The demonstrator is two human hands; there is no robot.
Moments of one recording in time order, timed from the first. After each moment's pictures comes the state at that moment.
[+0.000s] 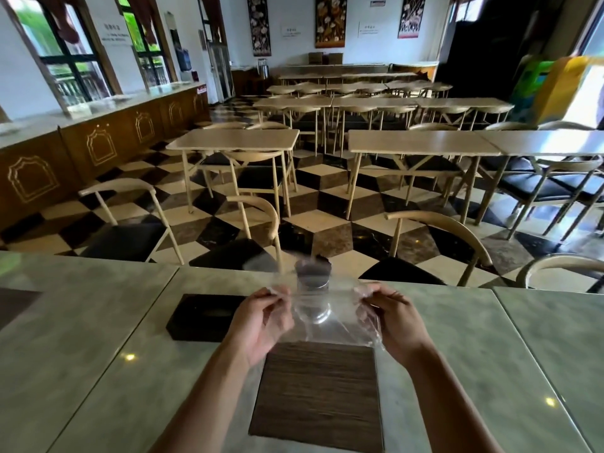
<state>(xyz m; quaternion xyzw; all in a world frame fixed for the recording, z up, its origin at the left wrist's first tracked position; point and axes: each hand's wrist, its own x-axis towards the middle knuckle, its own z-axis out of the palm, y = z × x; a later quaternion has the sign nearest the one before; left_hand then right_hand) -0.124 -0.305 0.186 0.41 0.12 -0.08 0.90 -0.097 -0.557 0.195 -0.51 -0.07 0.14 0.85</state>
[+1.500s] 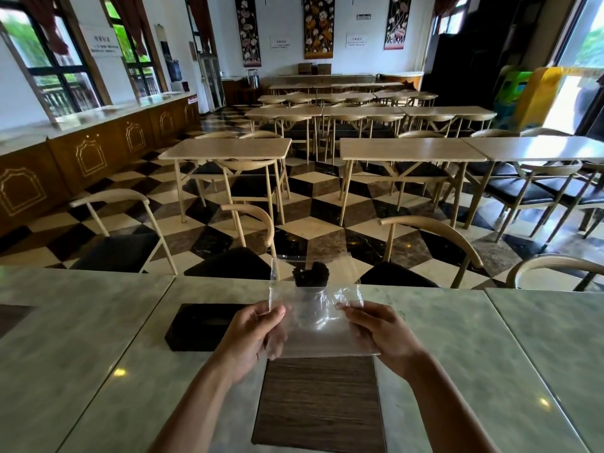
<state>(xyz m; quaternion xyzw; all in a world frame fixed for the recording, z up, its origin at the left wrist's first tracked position) -0.145 -0.275 0.177 0.64 0.00 -0.07 0.77 -0.117 -0.544 0.193 -0.61 -0.07 0.18 0.77</state>
